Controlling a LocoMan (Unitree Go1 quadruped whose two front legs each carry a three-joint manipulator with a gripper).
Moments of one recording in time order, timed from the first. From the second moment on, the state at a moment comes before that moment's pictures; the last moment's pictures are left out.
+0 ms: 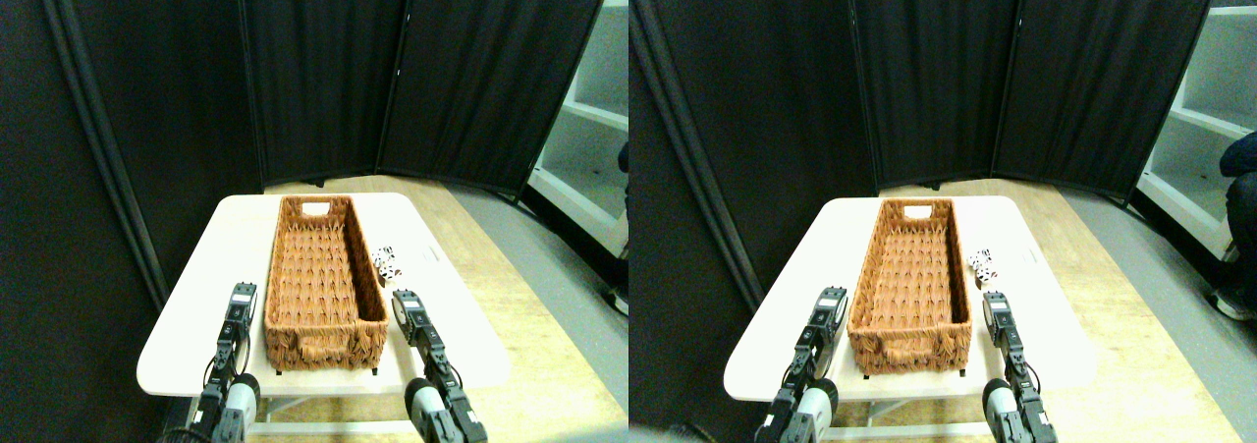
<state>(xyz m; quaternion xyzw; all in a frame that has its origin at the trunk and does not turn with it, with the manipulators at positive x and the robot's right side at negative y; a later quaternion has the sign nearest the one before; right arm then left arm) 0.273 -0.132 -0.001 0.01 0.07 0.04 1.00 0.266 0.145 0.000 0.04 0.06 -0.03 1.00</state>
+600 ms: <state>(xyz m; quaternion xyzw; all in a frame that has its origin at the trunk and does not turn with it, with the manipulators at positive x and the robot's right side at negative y) 0.272 -0.132 -0.004 0.00 0.08 0.04 1.00 0.262 0.145 0.001 0.02 0.05 -0.05 1.00</state>
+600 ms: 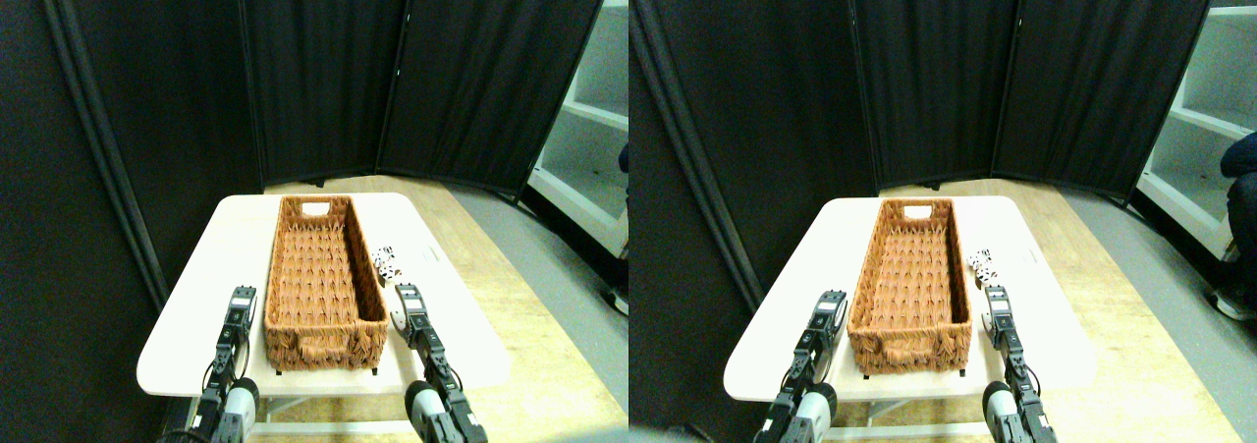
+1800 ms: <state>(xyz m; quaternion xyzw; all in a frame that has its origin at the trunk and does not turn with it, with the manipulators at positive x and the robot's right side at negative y) 0.353 -0.149 0.014 0.54 0.05 -0.08 0.84 0.265 0.158 -0.008 0.04 0.04 -0.05 1.00</state>
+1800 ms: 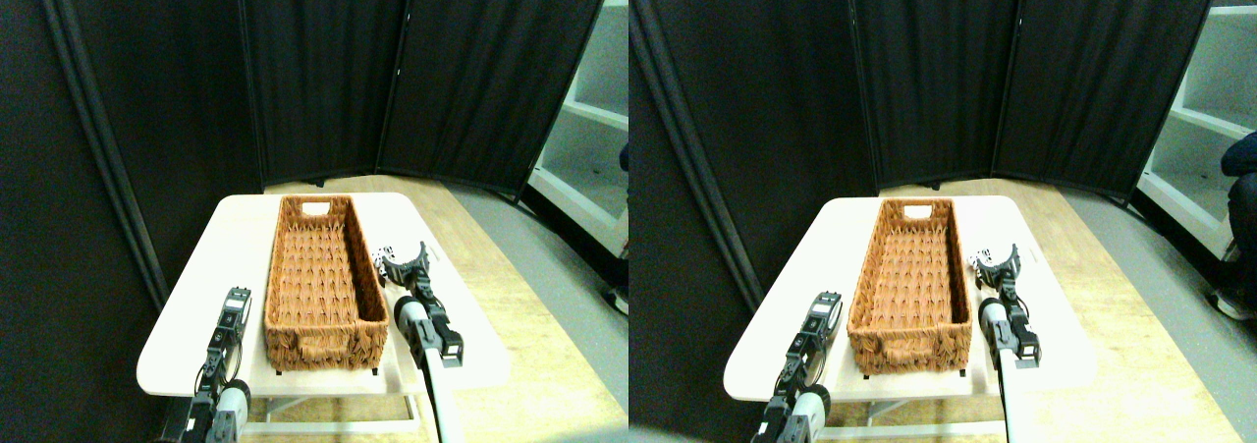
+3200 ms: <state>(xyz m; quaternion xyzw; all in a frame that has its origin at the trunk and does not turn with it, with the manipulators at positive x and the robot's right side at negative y) 0.385 -0.161 -0.025 0.66 0.10 -0.16 0.72 0.278 0.150 -0.005 0.03 0.04 -0.05 1.00</state>
